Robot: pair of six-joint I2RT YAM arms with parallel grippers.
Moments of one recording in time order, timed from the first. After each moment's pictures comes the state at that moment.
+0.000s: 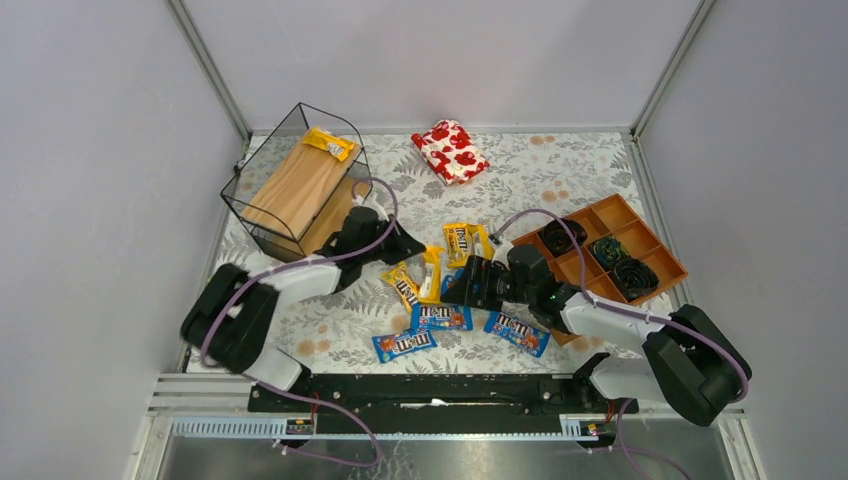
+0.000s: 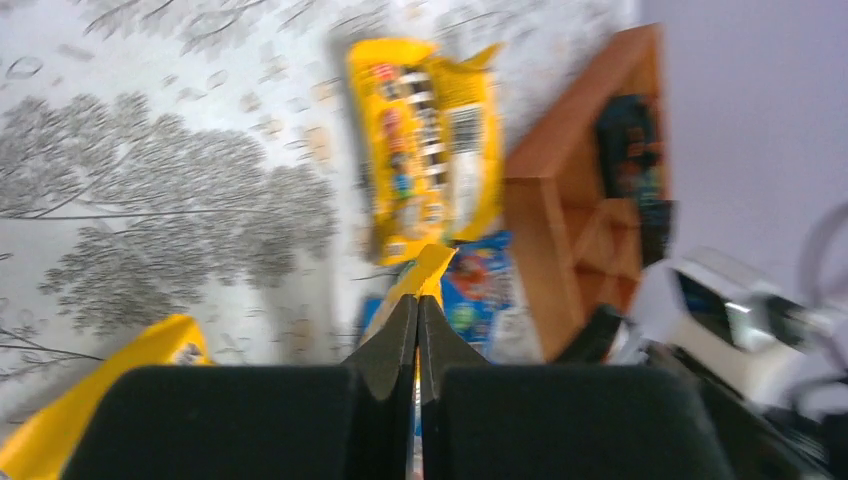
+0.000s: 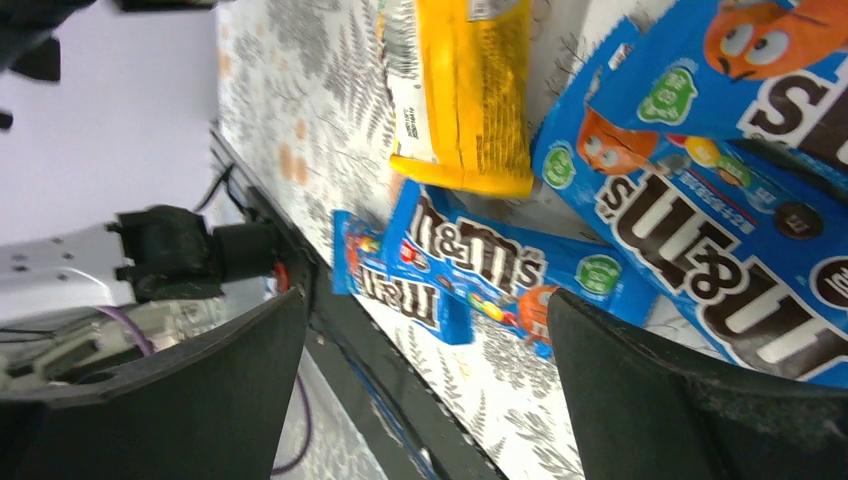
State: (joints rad) left arm -0.52 1.56 0.69 0.31 0.26 -0.91; right arm 0.67 1.25 0.42 0.24 -0.43 0.85
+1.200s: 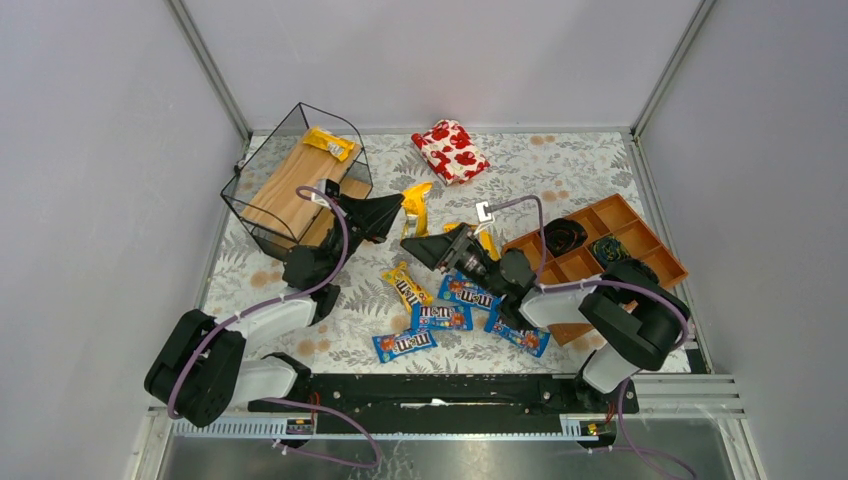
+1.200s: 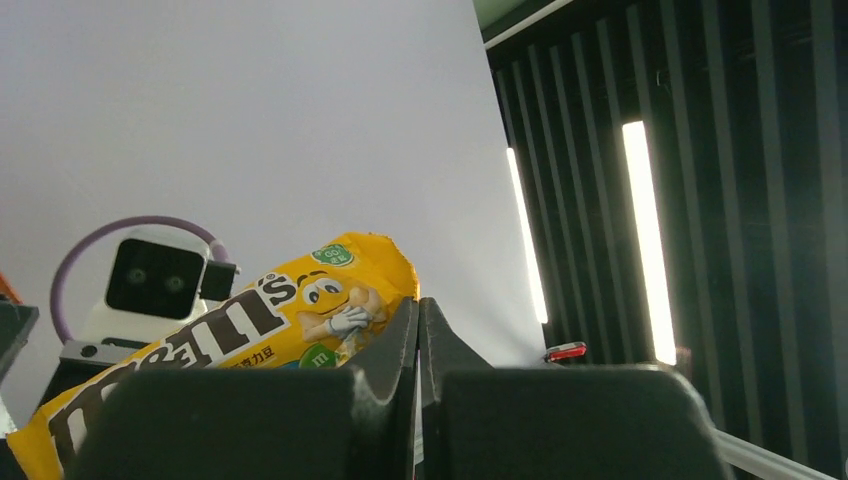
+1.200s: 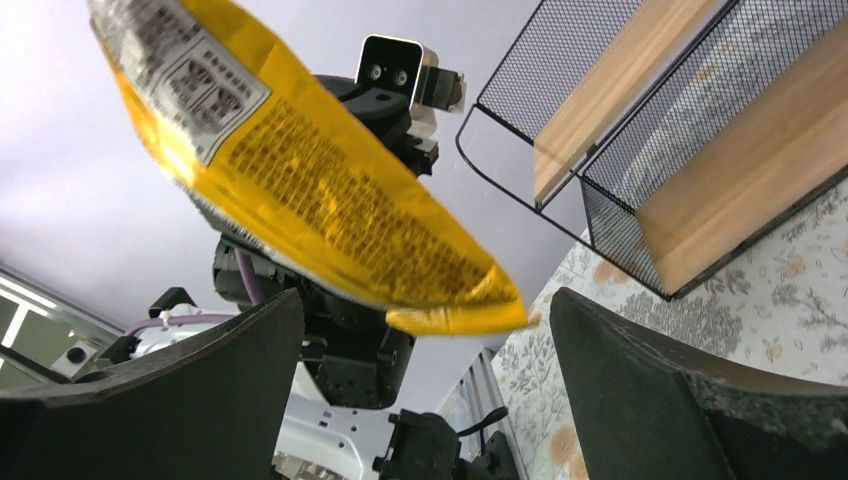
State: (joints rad) left arm -0.50 1.22 0.43 1.35 0.27 -1.86; right arm 0.87 1.57 0.50 1.39 -0.11 1.13
